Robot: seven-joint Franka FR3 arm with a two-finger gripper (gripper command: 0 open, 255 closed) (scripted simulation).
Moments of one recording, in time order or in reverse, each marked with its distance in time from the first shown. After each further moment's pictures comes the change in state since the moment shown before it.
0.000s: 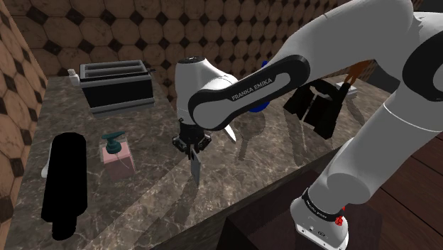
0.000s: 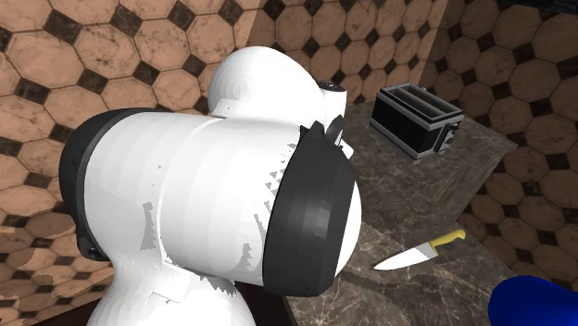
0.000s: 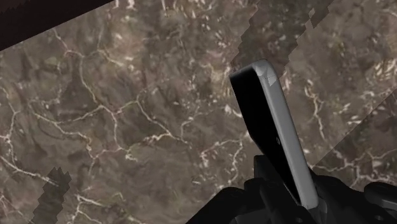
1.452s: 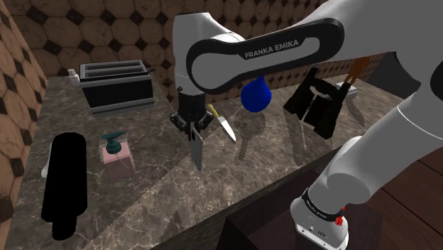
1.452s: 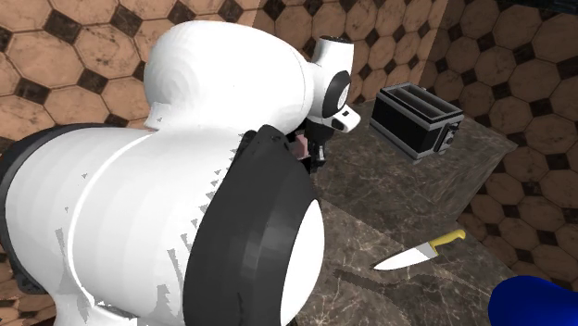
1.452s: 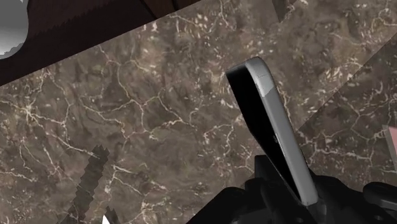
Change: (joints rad) arm -0.004 -0.122 -0.021 0.149 0.050 -0.260 -0.028
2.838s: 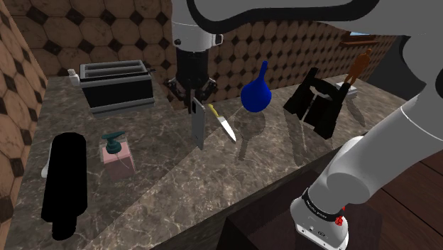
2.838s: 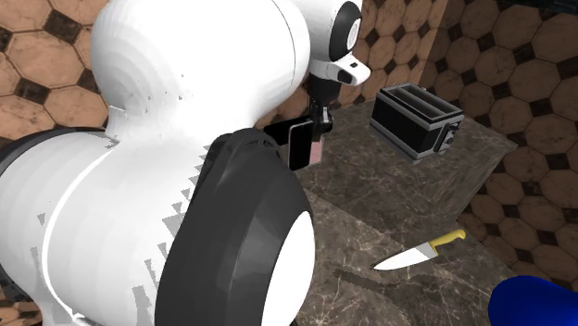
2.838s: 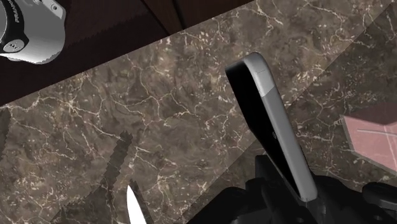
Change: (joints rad) arm -0.008 -0.030 -0.020 0.253 0.000 -0.281 0.010
